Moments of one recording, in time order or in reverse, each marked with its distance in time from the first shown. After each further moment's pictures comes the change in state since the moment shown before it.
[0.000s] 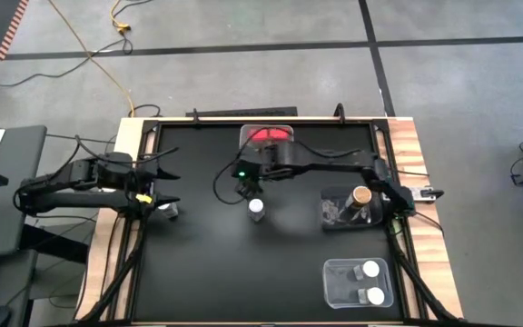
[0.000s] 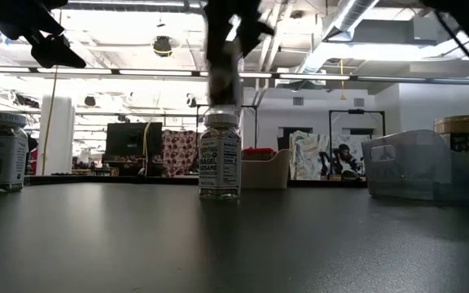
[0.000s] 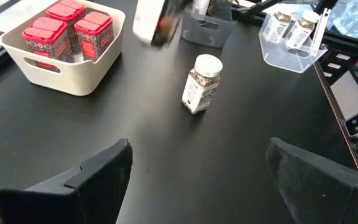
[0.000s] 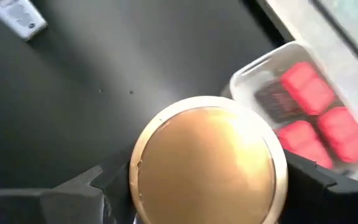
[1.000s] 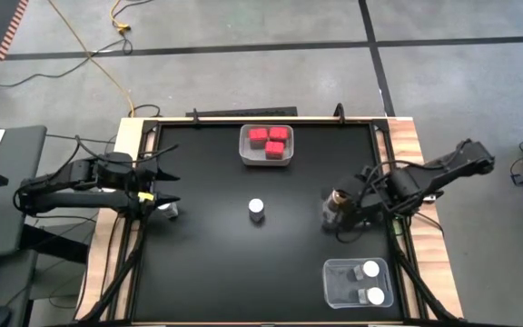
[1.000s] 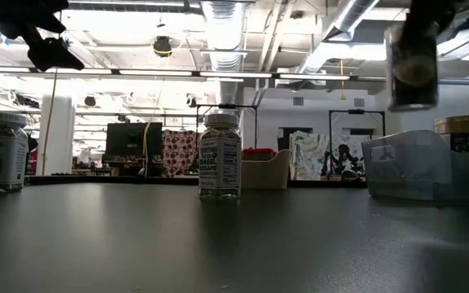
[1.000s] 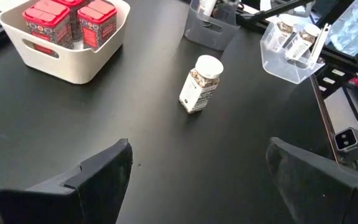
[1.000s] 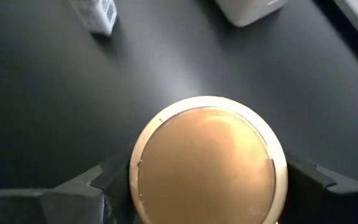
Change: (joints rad) left arm 0.000 0.000 0.000 -0.002 0.000 -0.099; right arm 0.395 -0.977 -1.147 0.015 0.055 0.425
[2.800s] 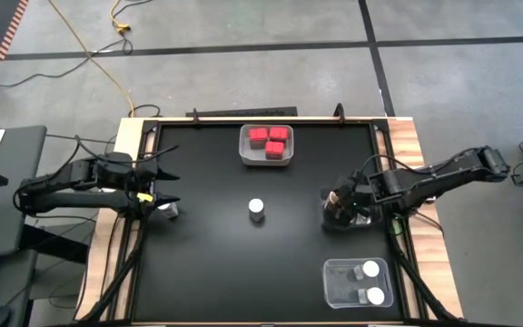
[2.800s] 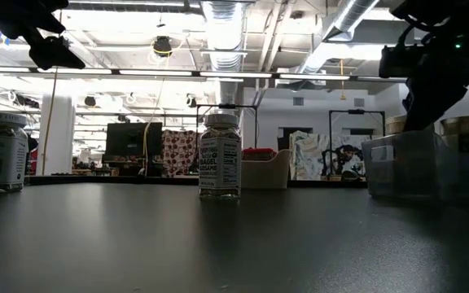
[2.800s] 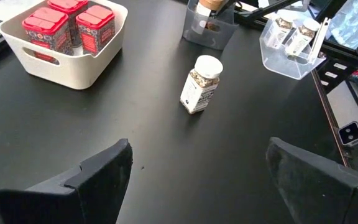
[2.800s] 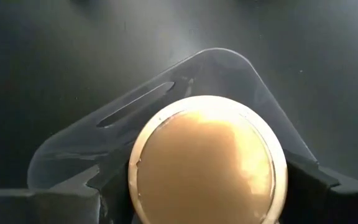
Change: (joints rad) left arm 0.000 0.000 0.000 0.002 0.000 0.040; right arm -0.251 -0.200 -0.582 0.517 -0.182 -0.288
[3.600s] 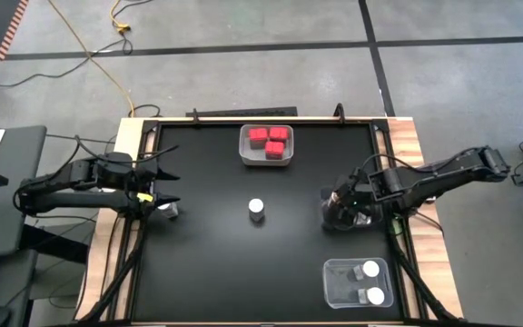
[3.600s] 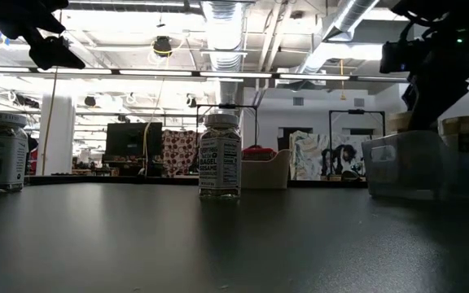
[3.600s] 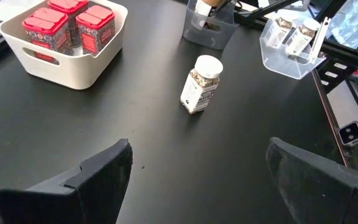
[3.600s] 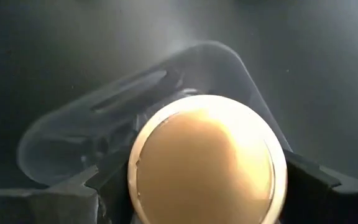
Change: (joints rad) left arm 0.000 0.000 0.000 0.000 0.000 0.002; right arm 0.000 0.003 0.046 -0.086 0.005 -0.058
